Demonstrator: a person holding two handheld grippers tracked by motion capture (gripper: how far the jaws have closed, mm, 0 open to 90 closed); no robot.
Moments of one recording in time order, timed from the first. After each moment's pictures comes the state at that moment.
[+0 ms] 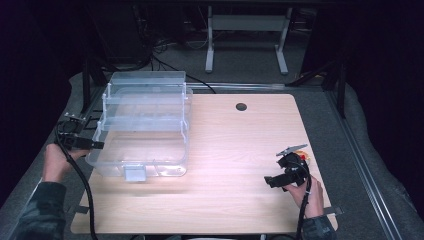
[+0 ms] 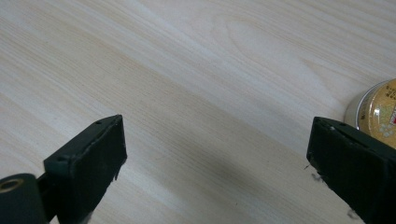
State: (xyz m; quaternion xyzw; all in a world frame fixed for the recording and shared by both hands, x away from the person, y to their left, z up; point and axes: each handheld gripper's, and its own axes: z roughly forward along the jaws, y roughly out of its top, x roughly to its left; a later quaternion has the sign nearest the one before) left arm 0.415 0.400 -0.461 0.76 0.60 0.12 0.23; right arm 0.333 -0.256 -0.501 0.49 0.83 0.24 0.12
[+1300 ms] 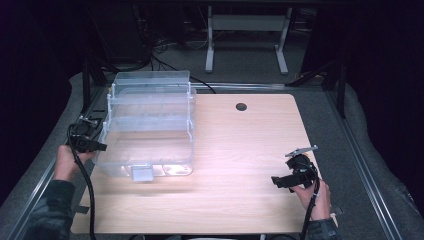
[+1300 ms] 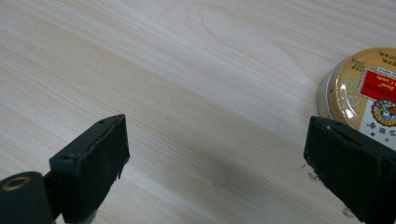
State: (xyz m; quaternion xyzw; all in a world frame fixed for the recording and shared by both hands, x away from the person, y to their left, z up) left arm 0.424 0.378 -0.480 0.77 0.59 0.12 0.20; right arm 0.327 -0.278 -0.501 0.51 0.81 0.24 0.13
